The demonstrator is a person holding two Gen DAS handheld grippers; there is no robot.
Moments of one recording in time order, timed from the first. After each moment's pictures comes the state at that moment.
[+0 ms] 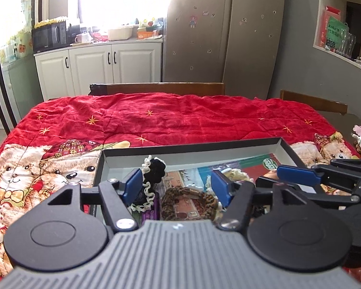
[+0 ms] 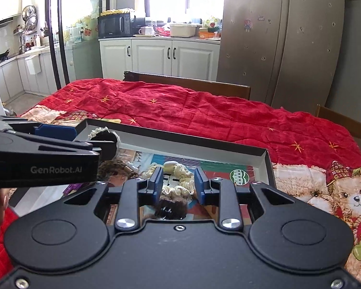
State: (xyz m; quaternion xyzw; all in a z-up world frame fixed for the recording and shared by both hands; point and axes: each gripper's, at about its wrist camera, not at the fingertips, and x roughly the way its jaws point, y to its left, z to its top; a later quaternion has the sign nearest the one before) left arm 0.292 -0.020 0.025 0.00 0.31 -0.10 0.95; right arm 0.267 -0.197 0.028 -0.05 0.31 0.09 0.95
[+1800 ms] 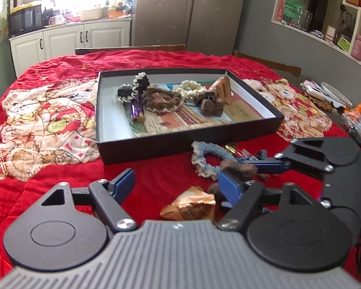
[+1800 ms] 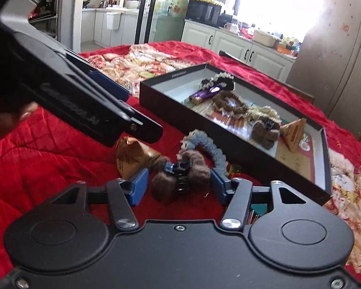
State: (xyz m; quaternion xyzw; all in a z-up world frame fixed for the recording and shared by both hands) left arm 0.132 0.025 -0.006 0.01 0.35 -0.19 0.92; right arm 0.081 -0.153 -0.015 -0.19 0.31 0.25 0.90
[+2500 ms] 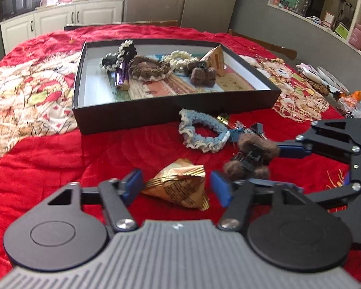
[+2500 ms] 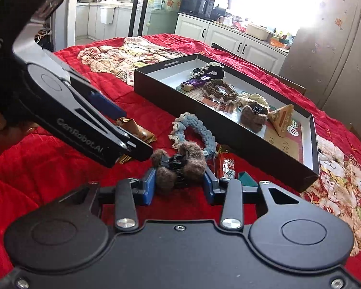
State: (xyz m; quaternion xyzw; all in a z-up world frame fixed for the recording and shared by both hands) left arm 0.137 0.013 -0.035 0.00 0.40 -0.20 0.89; right arm 0.062 -0.171 -0.010 -0.19 0.32 0.24 0.90
